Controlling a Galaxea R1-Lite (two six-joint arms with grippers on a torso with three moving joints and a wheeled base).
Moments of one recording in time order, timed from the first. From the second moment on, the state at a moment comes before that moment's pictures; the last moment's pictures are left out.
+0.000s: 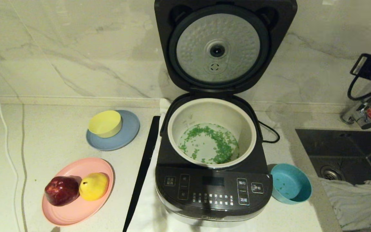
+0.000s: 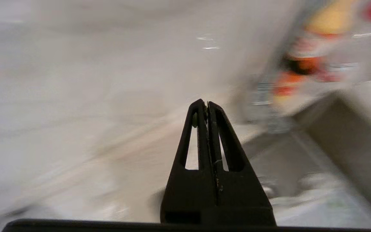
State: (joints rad) left arm -0.01 0.00 0.00 -0.01 -0.02 0.05; right arm -0.08 1.73 -1.50 -0.17 -0.44 0.28
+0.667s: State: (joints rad) left arm -0.01 0.00 0.00 -0.01 -0.03 0.05; right arm -0.04 1.83 -1.93 0.30 0.21 0.55
